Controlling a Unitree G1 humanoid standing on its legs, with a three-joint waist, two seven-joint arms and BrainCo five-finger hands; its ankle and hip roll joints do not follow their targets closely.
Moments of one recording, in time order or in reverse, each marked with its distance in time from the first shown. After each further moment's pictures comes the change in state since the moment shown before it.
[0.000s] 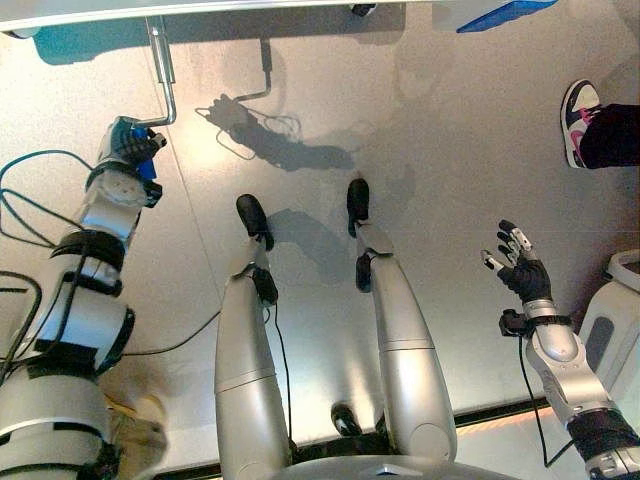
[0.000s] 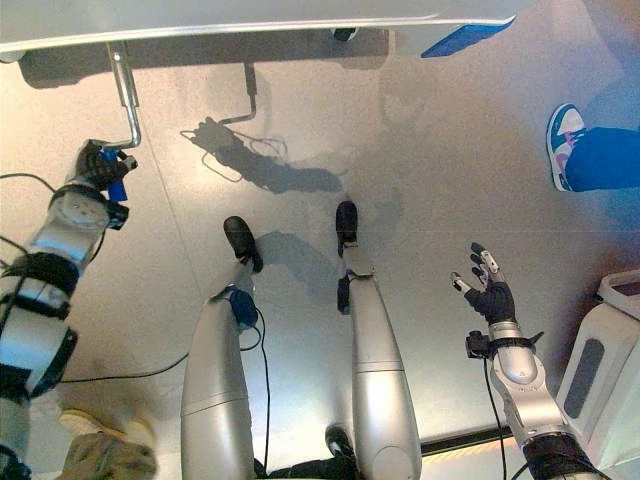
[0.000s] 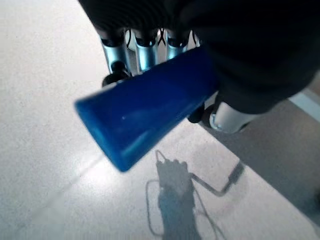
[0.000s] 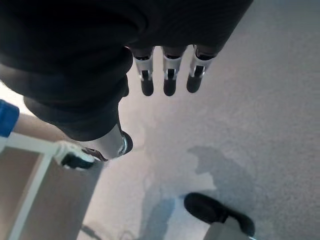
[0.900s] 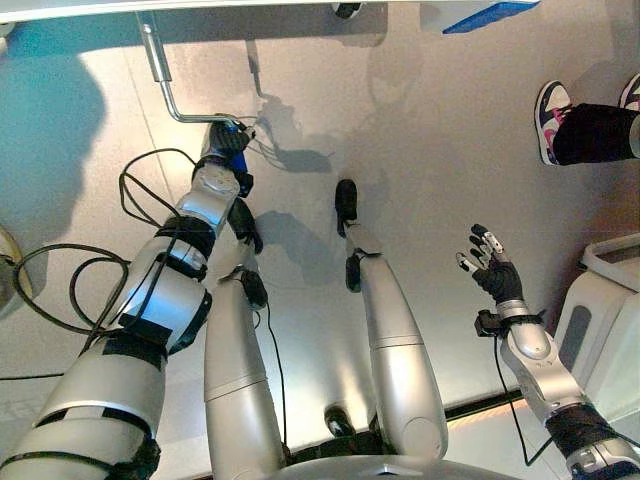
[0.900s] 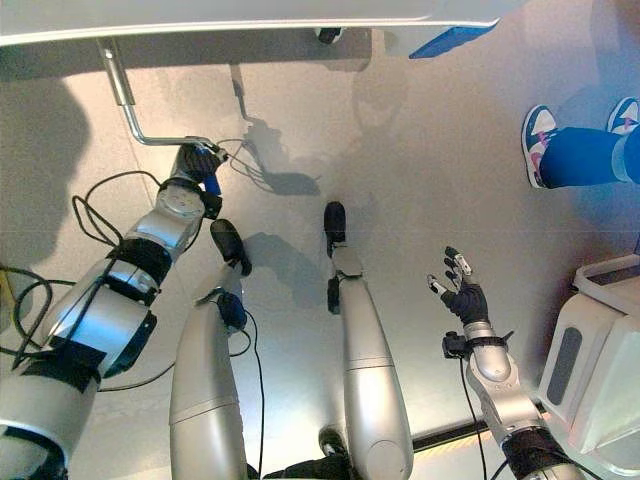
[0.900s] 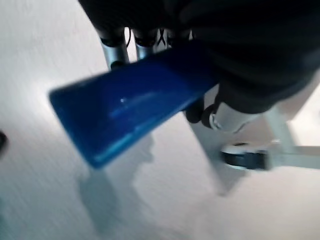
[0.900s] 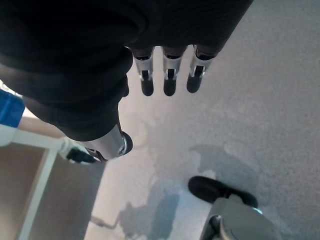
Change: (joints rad) left arm -0.031 -0.312 -0.048 -0.122 -0.267 -0.025 0.065; right arm -0.047 0.050 0.107 0.040 0.038 -0.002 -0.030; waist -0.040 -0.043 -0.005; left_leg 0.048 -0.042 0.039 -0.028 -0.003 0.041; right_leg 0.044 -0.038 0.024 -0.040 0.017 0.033
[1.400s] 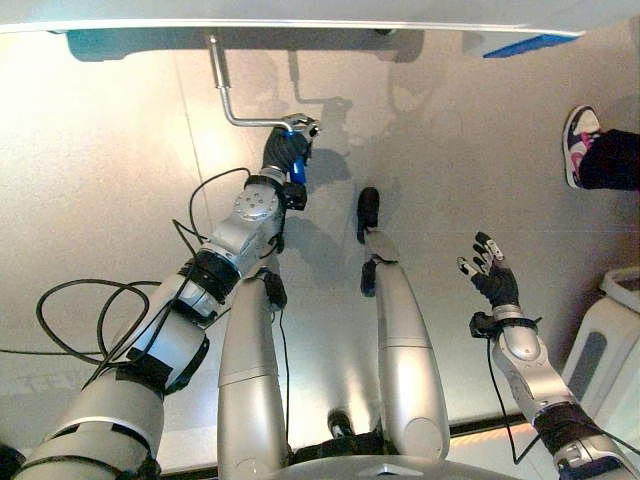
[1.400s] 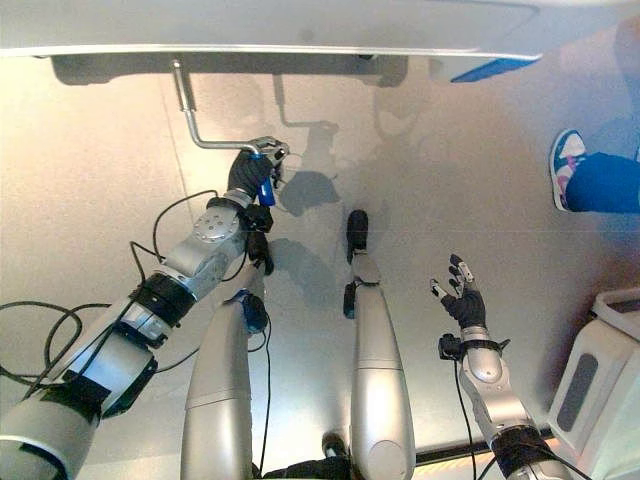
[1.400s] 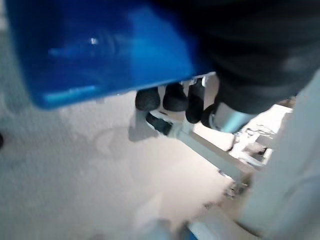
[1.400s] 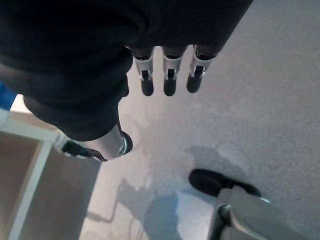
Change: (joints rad) left arm 0.203 0.052 -0.084 -0.548 -0.449 -0.105 -0.072; right arm -0.027 0.053 -0.014 0.078 -0.005 0.001 -0.058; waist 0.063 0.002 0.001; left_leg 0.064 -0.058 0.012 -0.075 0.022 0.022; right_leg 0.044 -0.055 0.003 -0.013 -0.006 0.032
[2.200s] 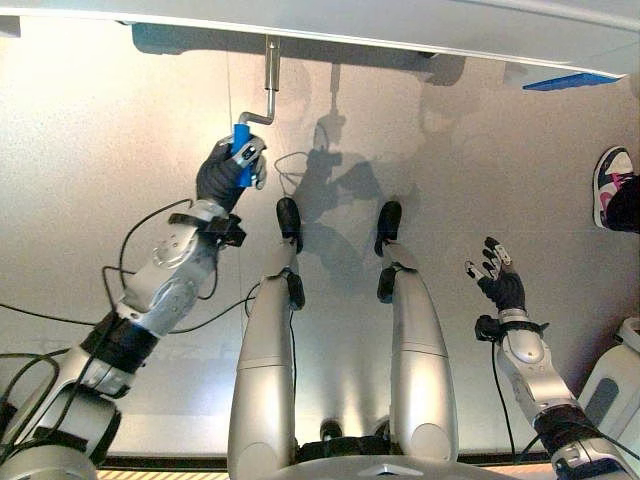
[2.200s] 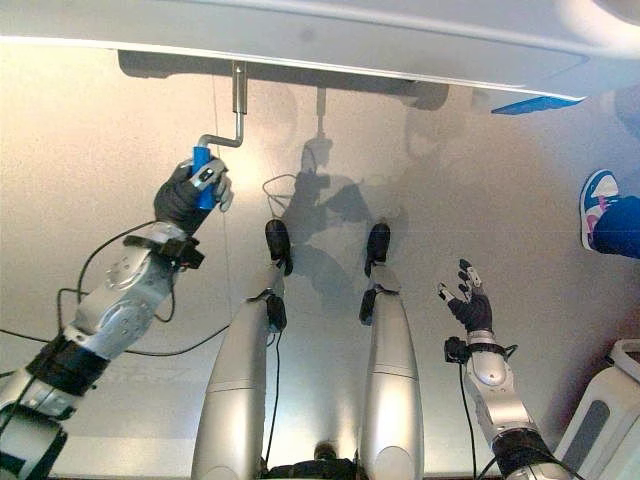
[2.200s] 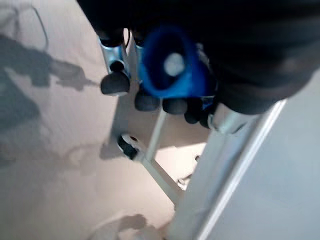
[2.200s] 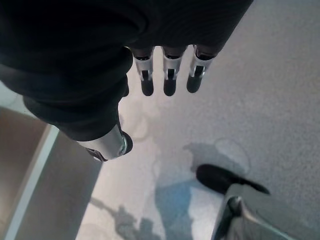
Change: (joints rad) left arm 0.440 0.373 0.226 -0.467 -0.195 -0.028 -0.100; right arm 0.017 0.012 -0.065 0.043 -0.061 0.010 0.009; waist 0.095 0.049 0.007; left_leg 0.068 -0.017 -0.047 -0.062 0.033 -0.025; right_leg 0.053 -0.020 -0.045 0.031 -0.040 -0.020
